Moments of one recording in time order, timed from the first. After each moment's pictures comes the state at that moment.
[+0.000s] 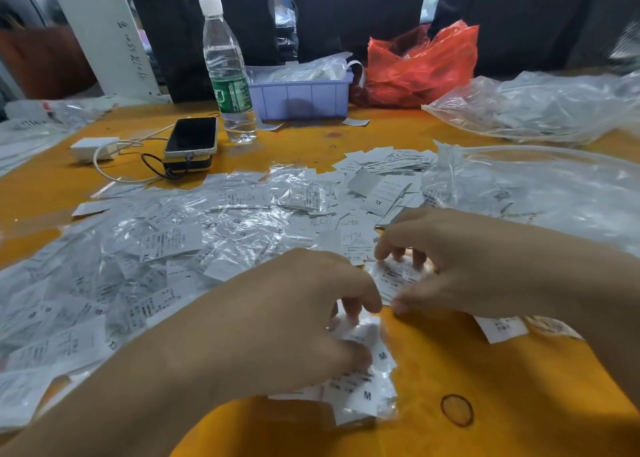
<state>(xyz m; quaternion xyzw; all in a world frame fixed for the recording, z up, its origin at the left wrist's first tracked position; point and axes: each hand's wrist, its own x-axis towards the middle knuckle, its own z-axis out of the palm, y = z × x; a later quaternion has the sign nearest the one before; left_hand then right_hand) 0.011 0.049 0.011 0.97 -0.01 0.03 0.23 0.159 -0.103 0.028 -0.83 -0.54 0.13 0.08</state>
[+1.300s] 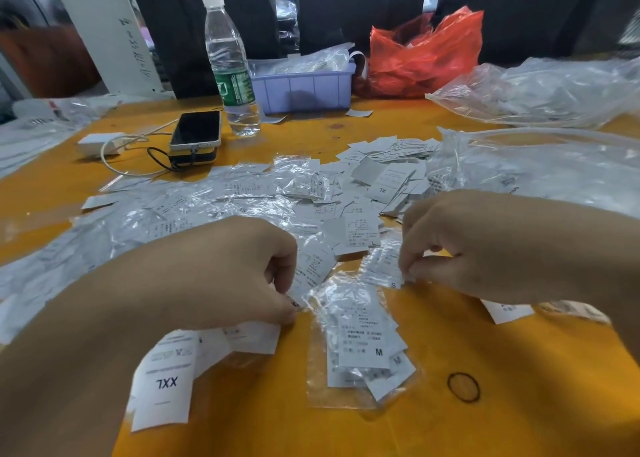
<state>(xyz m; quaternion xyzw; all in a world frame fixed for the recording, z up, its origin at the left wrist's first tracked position) -0.002 0.088 0.037 0.98 0.12 -0.09 0.14 0.142 -0.108 0.042 -0.84 -0.53 0.12 0.05</state>
